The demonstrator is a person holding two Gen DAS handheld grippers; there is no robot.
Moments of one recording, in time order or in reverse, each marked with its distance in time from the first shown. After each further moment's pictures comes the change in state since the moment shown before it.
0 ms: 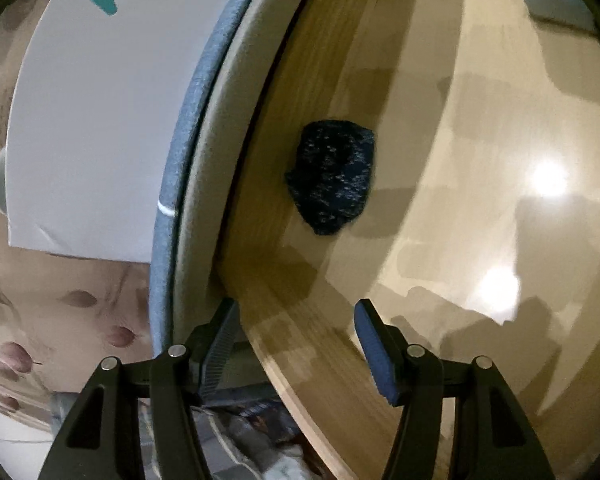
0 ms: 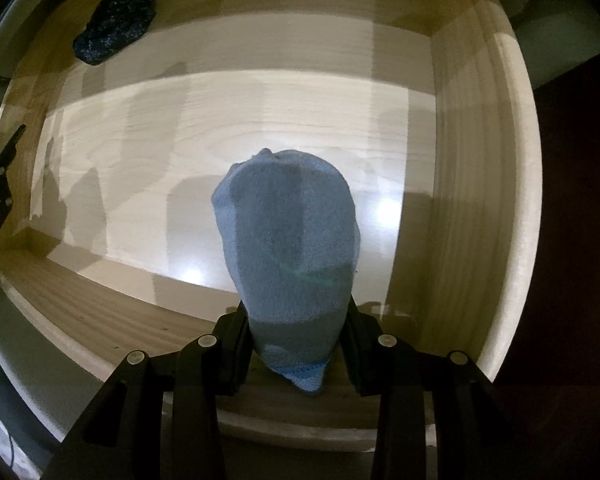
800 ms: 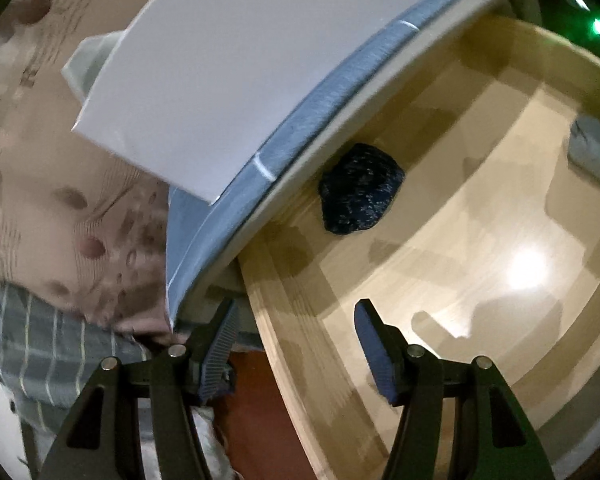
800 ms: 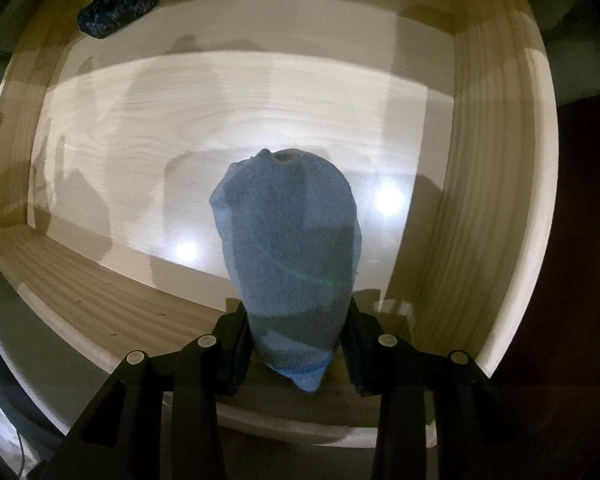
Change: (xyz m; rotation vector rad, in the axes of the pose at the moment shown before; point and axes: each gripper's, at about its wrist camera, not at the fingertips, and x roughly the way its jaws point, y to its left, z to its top) left arm -0.036 0.044 -0.008 -0.384 0.055 -0.136; right arm -0.004 0.041 0.070 -0.073 0.090 -0.005
